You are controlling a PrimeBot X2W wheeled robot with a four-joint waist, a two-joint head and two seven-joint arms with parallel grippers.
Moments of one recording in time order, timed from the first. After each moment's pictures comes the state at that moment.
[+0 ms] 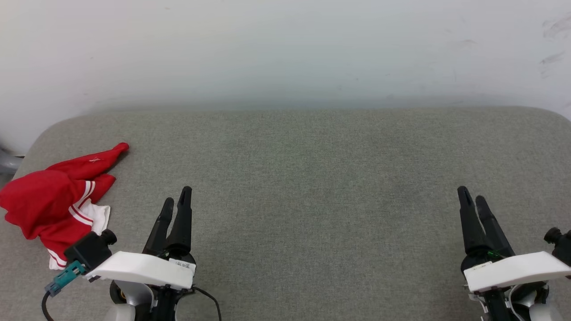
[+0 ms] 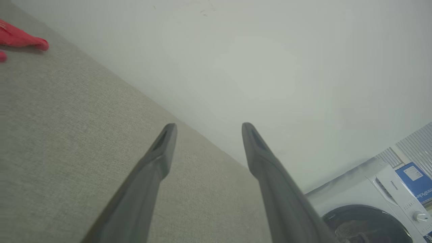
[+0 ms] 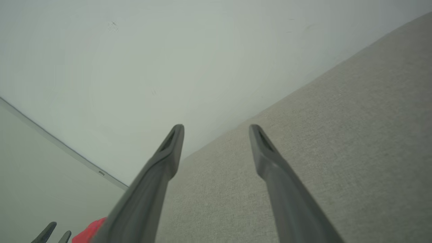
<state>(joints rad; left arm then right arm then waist) -0.09 0.06 -0.02 0.11 -0.92 -0.13 -0.07 -0.06 -0.06 -0.04 0.09 0.82 0.13 -0.05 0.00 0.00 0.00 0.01</state>
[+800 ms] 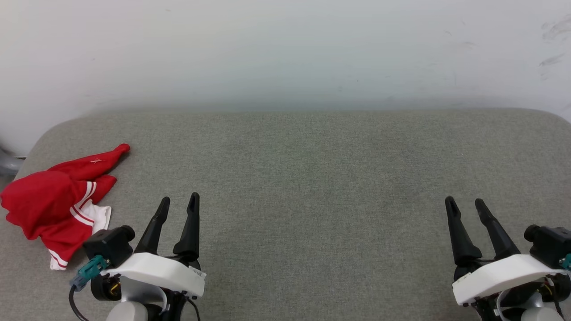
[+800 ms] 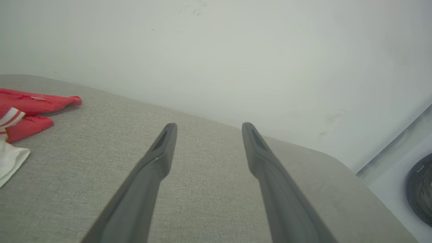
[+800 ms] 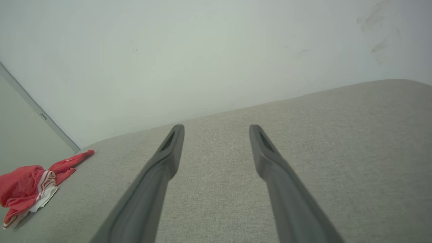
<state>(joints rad) -0.10 0.10 -0.06 0.15 -0.53 -0.11 -0.14 -0.03 -0.06 -0.04 0.04 0.42 0.13 -0.01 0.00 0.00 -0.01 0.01</state>
